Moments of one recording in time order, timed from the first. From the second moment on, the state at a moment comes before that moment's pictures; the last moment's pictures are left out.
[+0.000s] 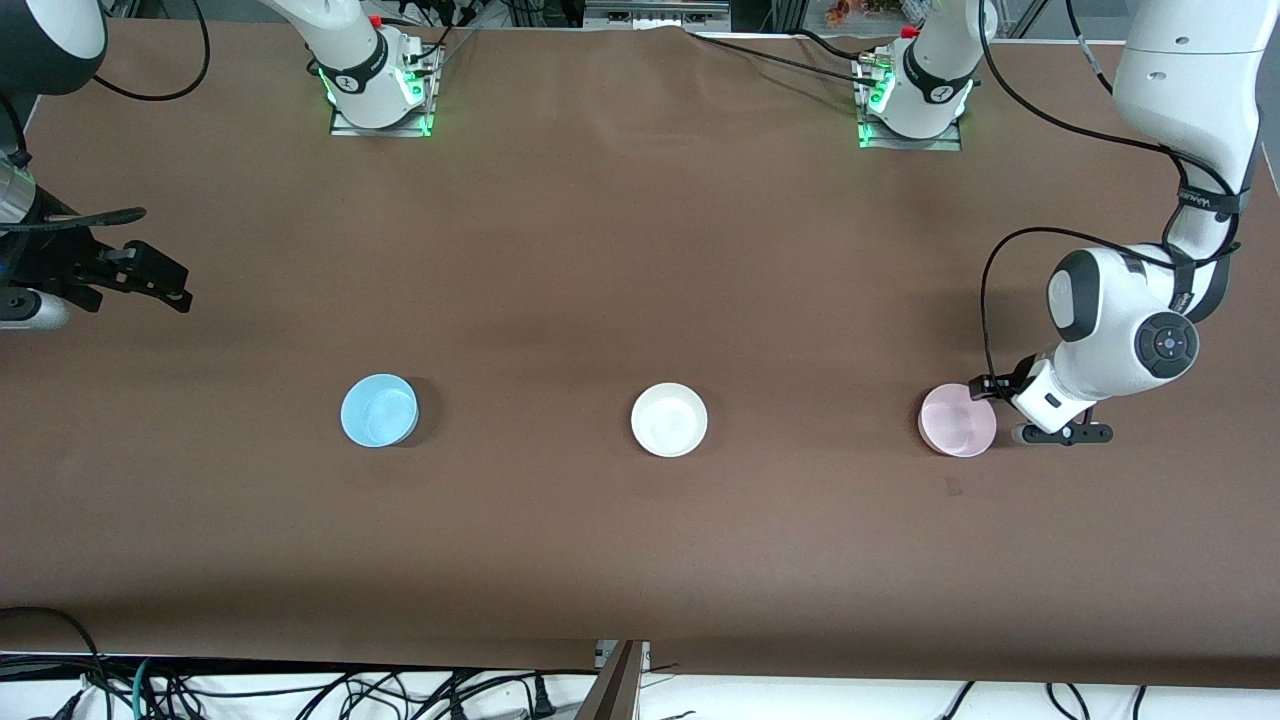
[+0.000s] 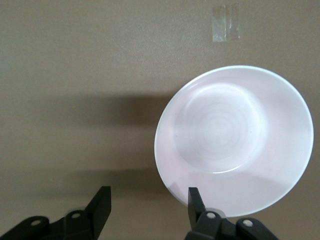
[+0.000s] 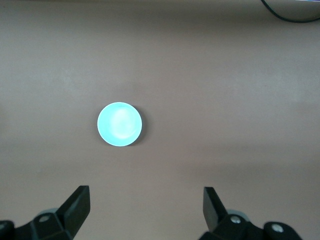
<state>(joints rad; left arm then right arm) 0.09 0.50 -0.01 -1.95 0.00 2.32 0.05 0.27 0.13 -0.25 -1.51 0.01 1.70 0.00</state>
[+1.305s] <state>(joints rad) 0.09 0.49 -0.02 -1.99 -0.05 2.44 0.04 0.27 0.13 -0.26 -1.51 0.01 1.70 0.00</state>
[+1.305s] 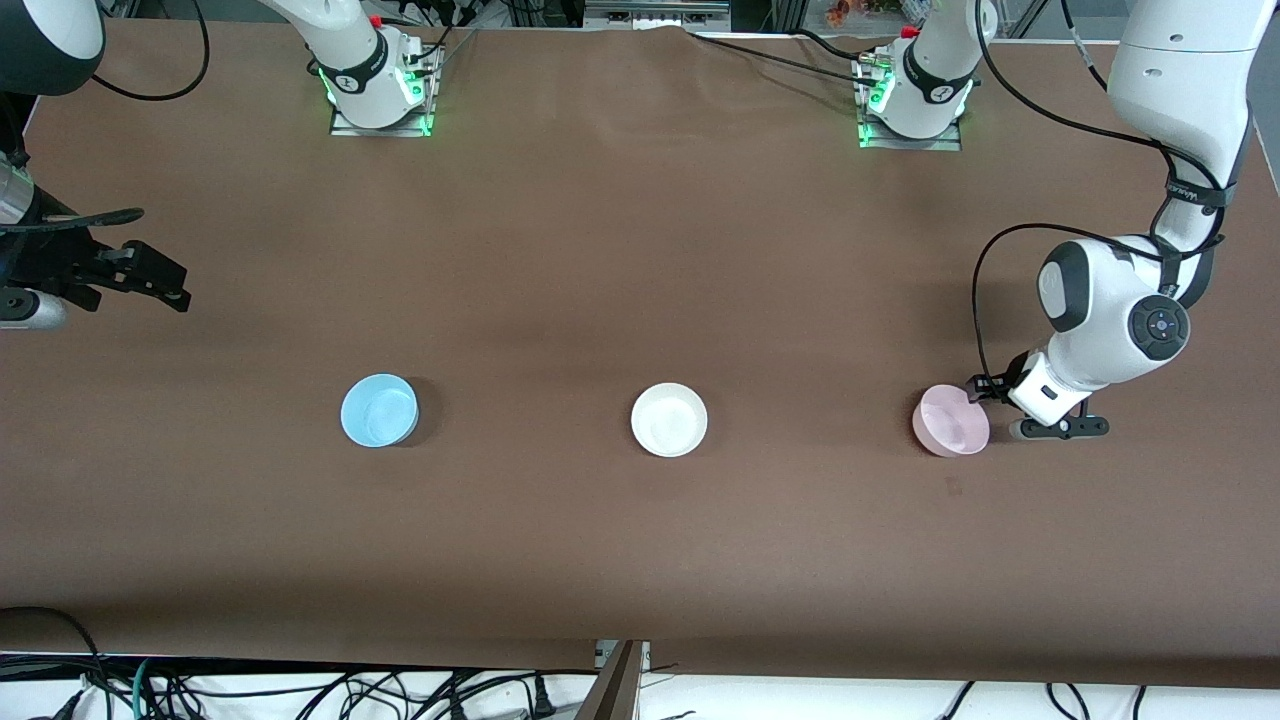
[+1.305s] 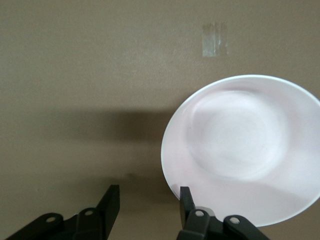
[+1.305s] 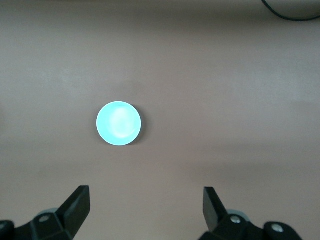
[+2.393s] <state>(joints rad) 0.05 0.54 -0.03 -1.94 -0.06 2.48 -0.07 0.26 0.13 -0.26 -1.51 0.01 1.70 0.00</state>
